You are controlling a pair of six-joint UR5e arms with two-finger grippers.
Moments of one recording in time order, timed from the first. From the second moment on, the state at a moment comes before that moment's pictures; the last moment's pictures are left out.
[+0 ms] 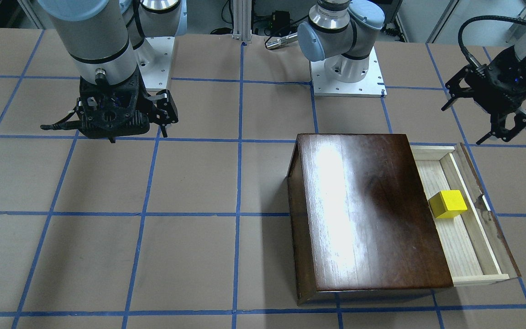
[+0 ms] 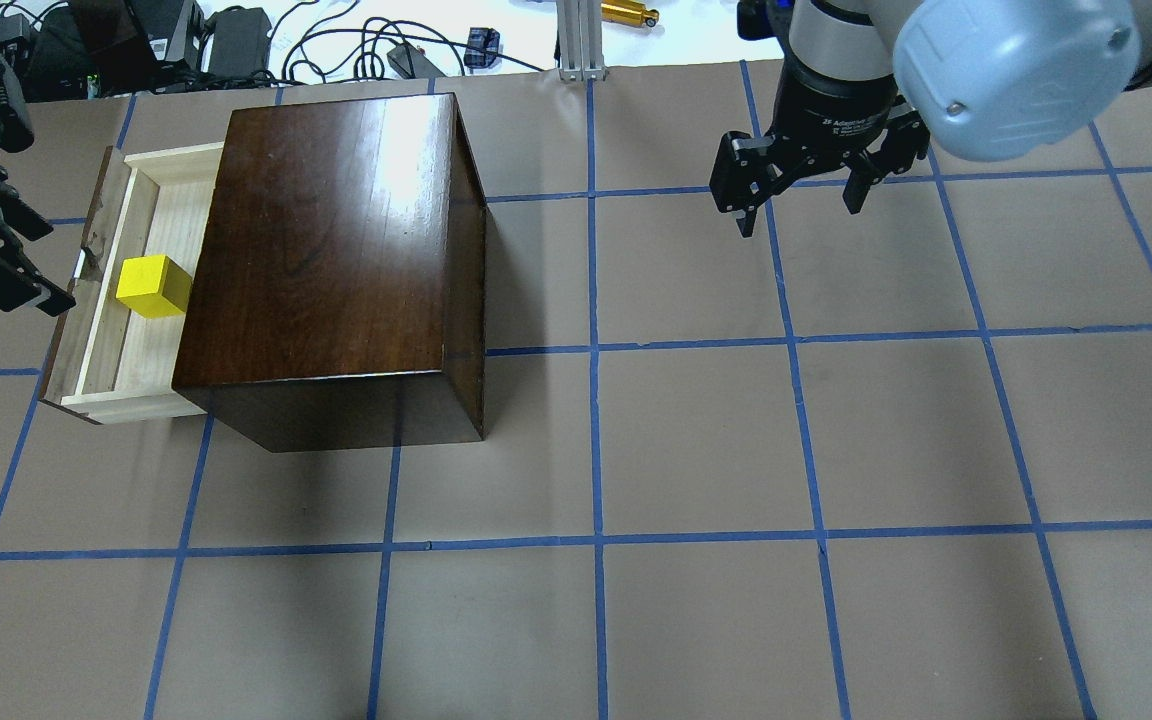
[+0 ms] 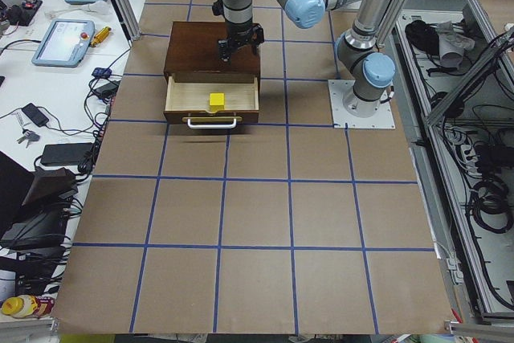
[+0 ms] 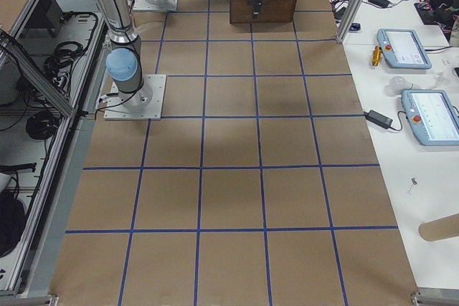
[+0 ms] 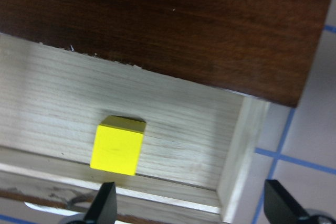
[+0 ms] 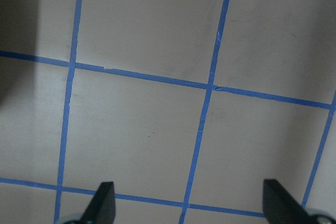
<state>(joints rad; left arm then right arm) -1.15 -1.54 -1.60 -1.61 1.53 1.35 1.70 -1.45 1.48 -1.58 -1.60 -0.05</state>
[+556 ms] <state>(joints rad) -1.39 -1.53 -1.61 -1.56 1.55 0.68 1.70 -1.45 1.48 -1.58 -1.60 -0.05</state>
